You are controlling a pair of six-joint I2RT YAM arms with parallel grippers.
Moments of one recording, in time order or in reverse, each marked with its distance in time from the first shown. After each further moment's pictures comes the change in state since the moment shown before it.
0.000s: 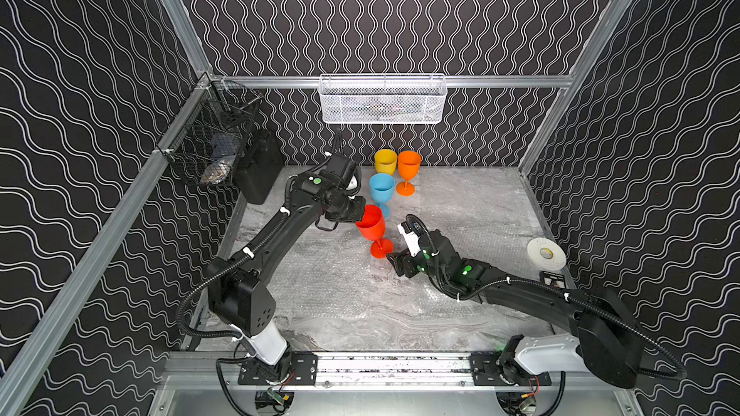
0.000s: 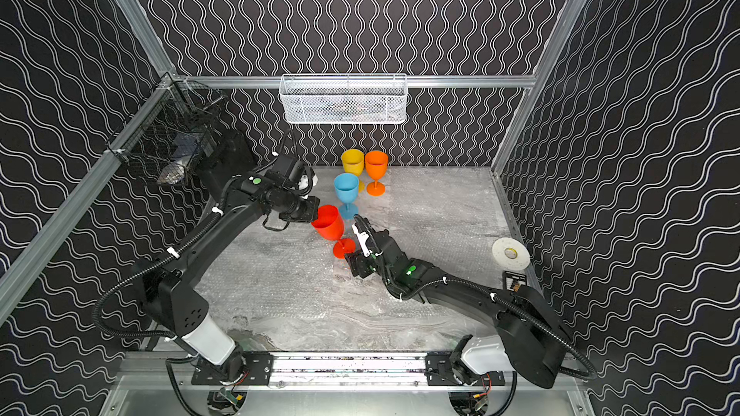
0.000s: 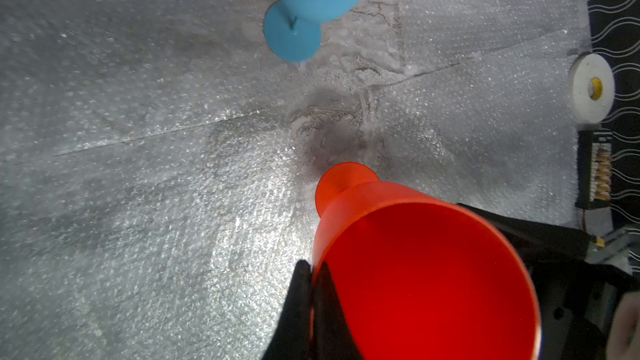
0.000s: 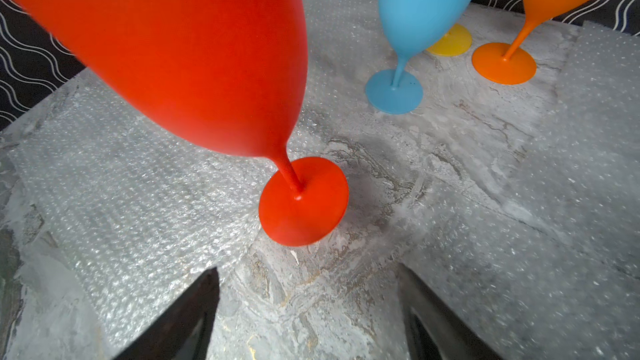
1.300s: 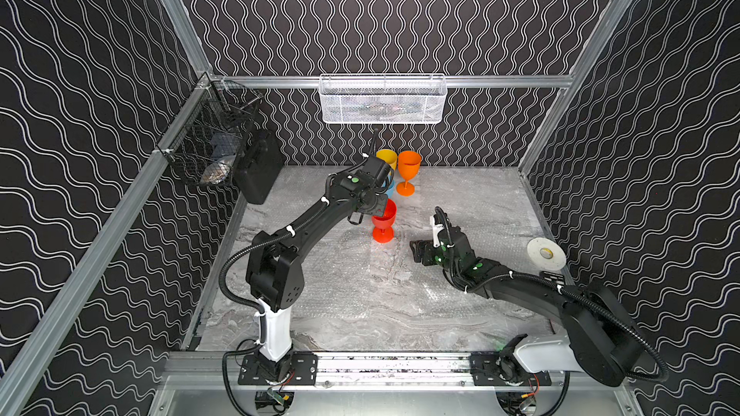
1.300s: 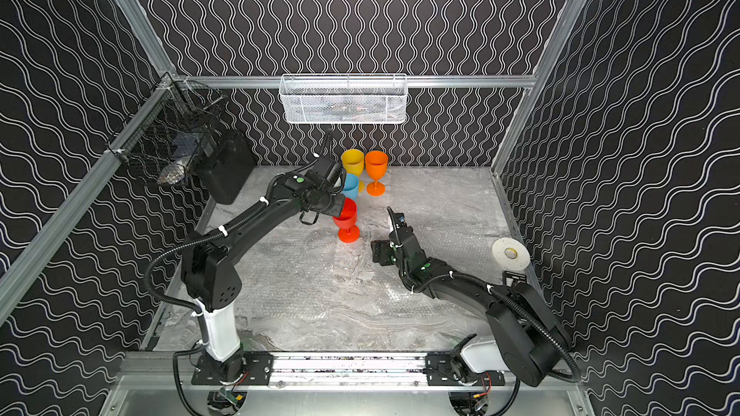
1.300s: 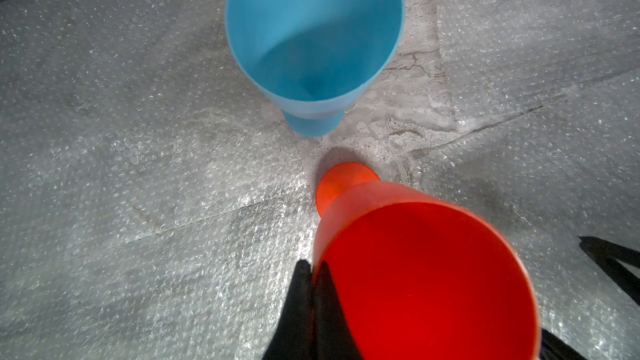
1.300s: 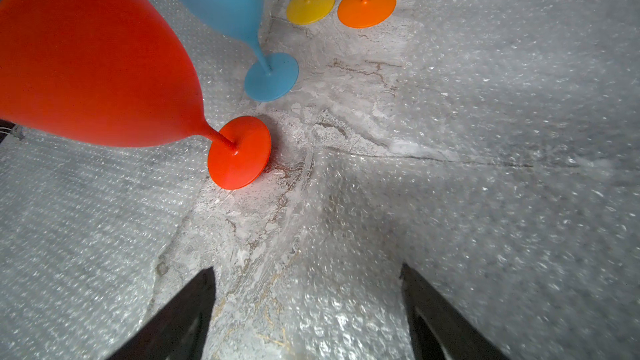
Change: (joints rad) left arm -0.121 0.262 0.159 0.136 -0.290 0.061; right arm -0.222 0.018 -0.125 0.113 0.010 0.198
